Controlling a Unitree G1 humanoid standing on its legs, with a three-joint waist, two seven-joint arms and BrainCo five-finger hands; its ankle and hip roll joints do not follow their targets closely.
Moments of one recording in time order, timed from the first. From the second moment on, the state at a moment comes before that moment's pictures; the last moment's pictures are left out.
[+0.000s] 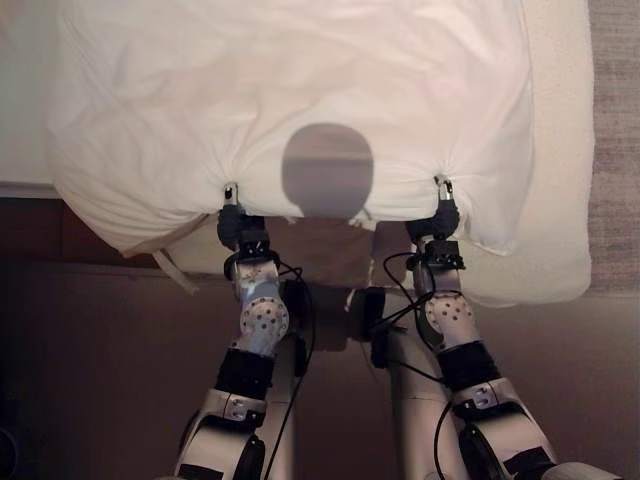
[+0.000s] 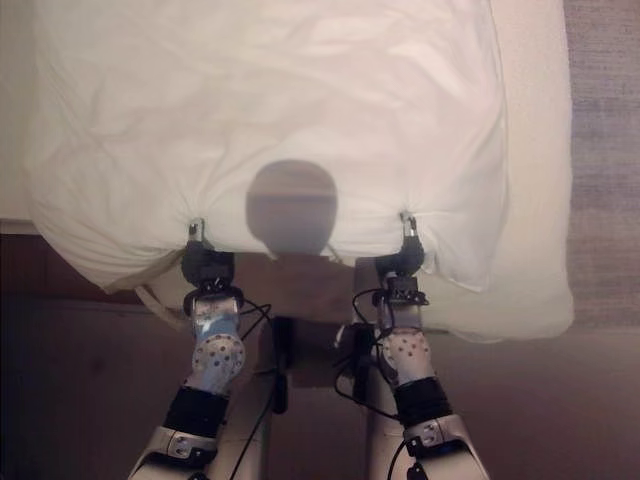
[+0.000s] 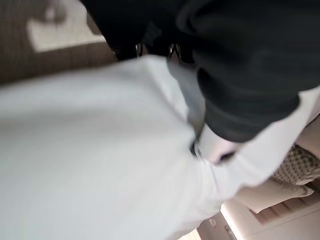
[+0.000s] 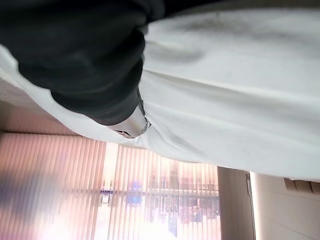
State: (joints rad) left arm -0.45 -0.01 -0.03 0.14 -1.20 -0.50 0.37; right arm -0.51 -0.05 0.09 0.16 1.60 -0.30 0.21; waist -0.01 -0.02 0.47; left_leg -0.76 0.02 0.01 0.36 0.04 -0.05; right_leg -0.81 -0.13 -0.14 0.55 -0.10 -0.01
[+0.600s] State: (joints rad) left arm -0.45 0.00 0.03 0.32 -1.41 -0.52 0.21; right arm -0.41 -0.10 0.22 0.00 1.58 -0.34 0.24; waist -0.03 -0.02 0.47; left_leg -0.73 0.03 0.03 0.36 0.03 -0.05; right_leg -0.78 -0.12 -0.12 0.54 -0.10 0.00
